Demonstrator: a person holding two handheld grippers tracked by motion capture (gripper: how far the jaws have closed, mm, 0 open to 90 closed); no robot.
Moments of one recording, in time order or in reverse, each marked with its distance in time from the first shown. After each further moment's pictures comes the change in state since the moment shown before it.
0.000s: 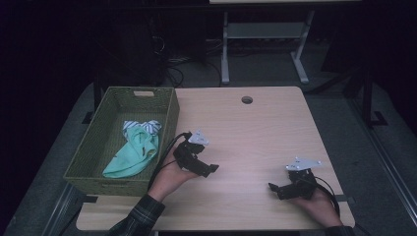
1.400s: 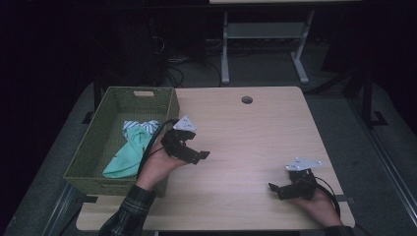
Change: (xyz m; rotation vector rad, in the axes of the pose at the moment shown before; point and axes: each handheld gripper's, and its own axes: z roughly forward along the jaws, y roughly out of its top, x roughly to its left) left arm 0.025 0.012 -0.039 -0.073 0.035 0.017; right arm 0.000 0.000 0.000 0.000 0.001 -0.003
